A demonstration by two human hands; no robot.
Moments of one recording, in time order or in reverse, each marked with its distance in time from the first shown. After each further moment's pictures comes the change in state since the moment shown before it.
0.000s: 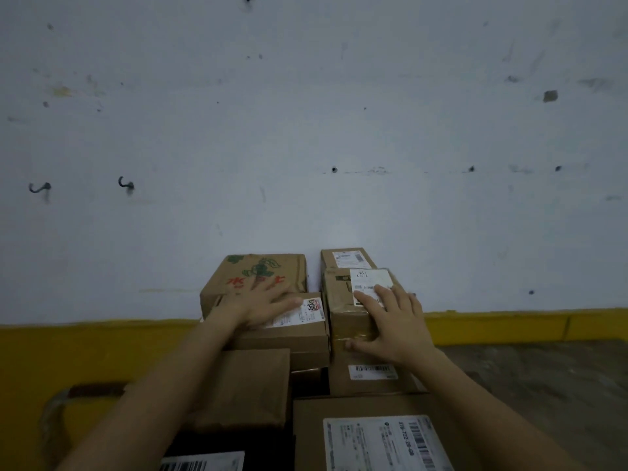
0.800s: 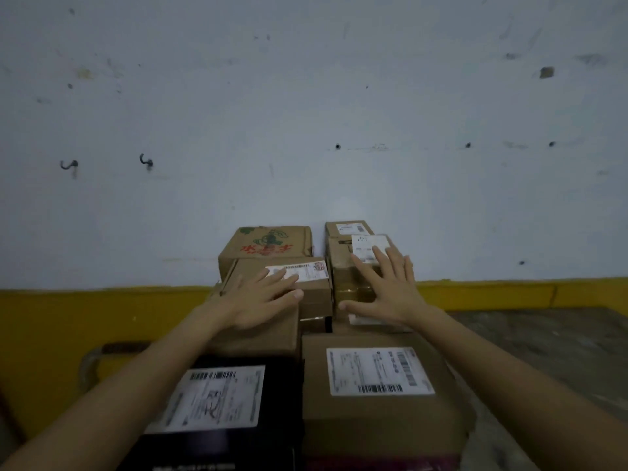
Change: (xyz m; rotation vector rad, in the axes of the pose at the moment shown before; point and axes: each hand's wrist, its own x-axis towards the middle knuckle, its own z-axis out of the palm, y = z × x) left_hand -0.135 0.028 0.001 -0.027 0.022 0.089; right_hand -0.039 -0.013 -0.022 0.111 -0.060 -0.074
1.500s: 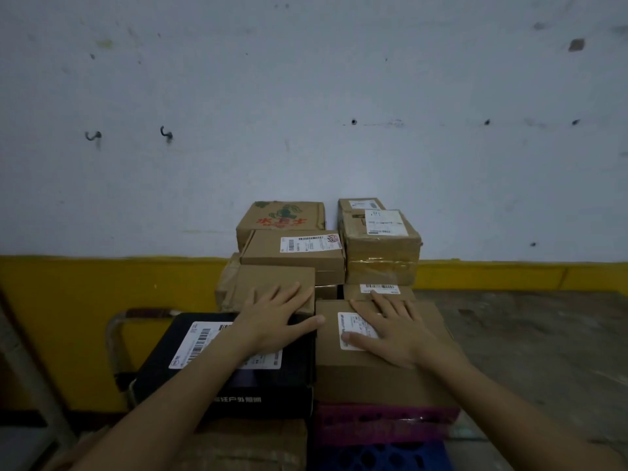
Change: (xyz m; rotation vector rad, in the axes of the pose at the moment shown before) left_hand -0.058 0.020 0.060 -0.001 -0.022 -0.056; right_hand -0.083 -0.031 0.042 0.037 -0.318 -0.015
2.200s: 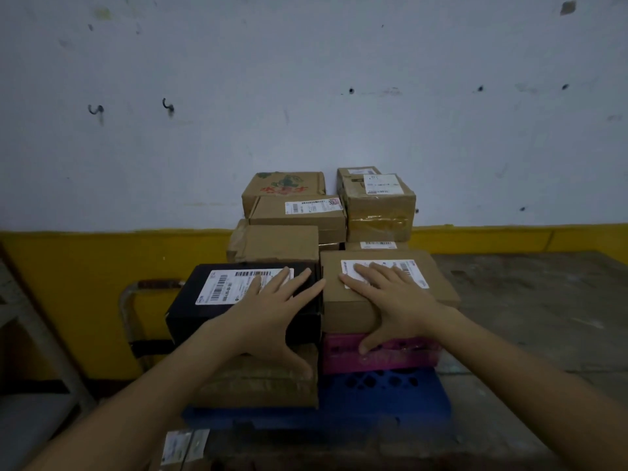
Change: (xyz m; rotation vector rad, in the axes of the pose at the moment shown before) left_hand -0.094 0.007 0.009 0.192 -0.085 0.301; right_hand -0.053 -0.023 0.004 -0.239 -0.004 -0.242
